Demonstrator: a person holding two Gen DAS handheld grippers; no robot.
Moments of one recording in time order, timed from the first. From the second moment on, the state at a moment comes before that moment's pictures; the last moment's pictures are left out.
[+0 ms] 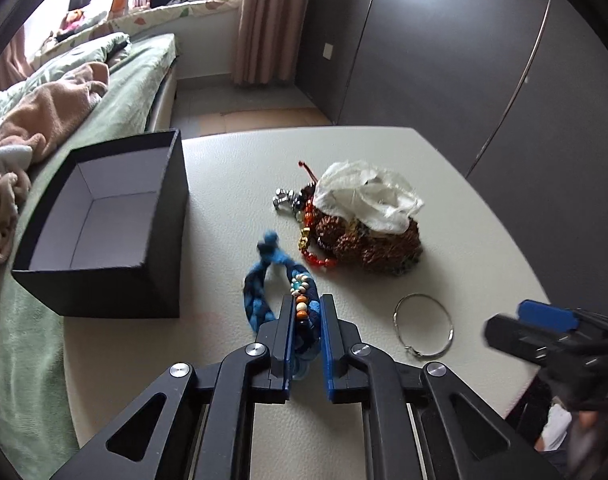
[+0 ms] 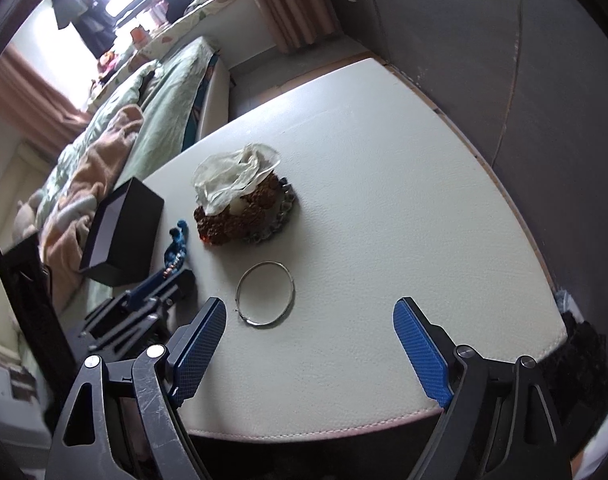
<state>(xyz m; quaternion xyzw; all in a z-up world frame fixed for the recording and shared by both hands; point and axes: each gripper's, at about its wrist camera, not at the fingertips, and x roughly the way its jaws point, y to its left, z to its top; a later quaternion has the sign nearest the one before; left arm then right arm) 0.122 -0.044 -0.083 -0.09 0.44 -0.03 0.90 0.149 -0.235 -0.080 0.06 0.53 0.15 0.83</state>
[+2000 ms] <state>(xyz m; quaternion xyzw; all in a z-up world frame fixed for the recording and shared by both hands) 0.133 0.110 -0.004 -0.30 0.38 0.00 0.87 0.187 -0.099 -0.016 -0.03 0.43 0.28 0.86</state>
